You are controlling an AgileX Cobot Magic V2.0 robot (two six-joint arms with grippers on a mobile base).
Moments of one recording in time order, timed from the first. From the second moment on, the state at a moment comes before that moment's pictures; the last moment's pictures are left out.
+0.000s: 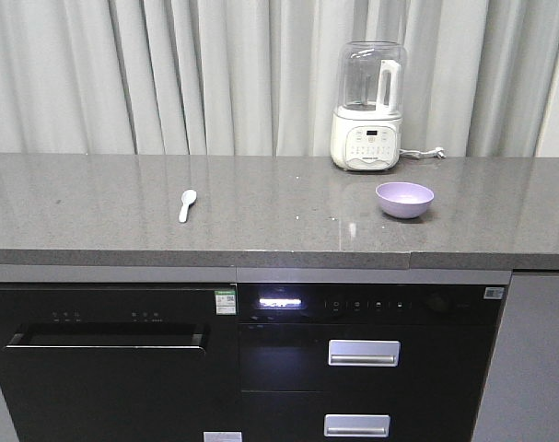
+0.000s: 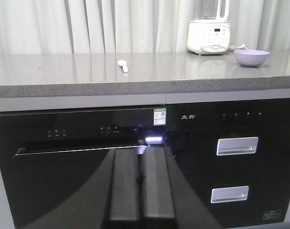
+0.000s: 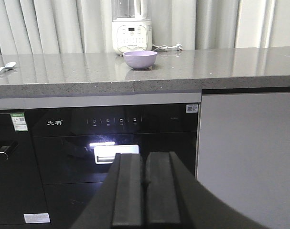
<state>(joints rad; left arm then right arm) -0.15 -0.01 0.03 -0.08 0.10 0.02 -0.06 -0.01 0.03 -0.02 0.13 0.04</state>
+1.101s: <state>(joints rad) -0.15 -0.01 0.03 -0.08 0.10 0.02 -0.06 -0.01 0.03 -0.02 0.13 0.04</state>
